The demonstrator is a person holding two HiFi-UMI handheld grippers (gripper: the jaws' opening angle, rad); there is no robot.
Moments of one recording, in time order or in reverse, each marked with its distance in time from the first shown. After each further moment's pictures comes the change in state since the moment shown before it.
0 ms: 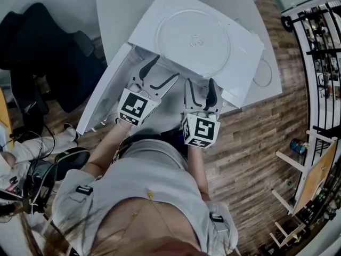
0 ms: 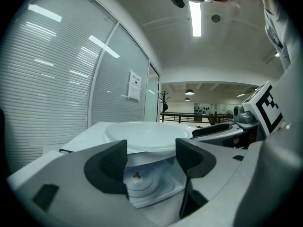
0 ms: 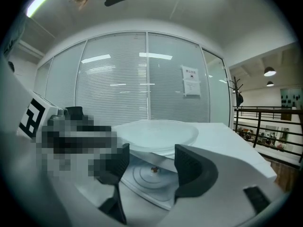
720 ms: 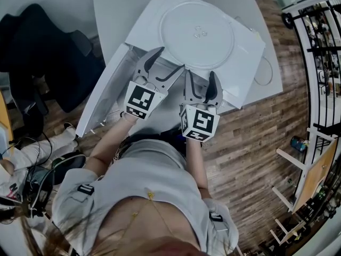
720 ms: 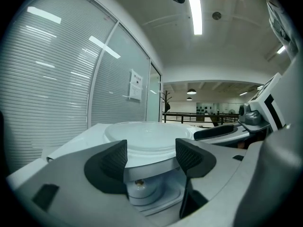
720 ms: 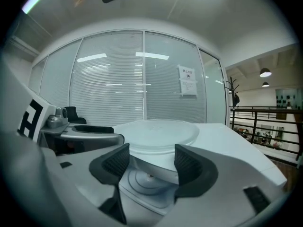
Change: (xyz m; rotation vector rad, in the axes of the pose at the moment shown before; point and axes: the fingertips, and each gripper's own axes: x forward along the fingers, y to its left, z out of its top) left arm 0.036 0.009 0.006 0.002 -0.005 0.023; right arm 0.028 -0.011 0.005 0.011 0.001 -0.049
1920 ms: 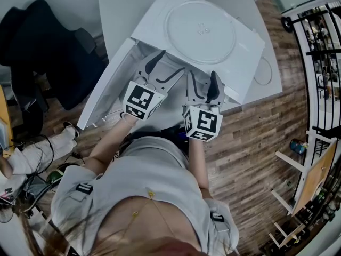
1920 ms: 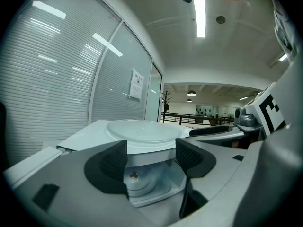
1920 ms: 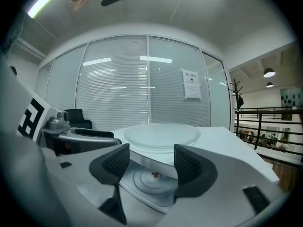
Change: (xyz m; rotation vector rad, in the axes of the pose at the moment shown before) left arm -0.032 -0.016 -0.005 -0.047 0.009 -0.017; right arm -0.027 0.011 0.004 -0.013 -0.041 0.055
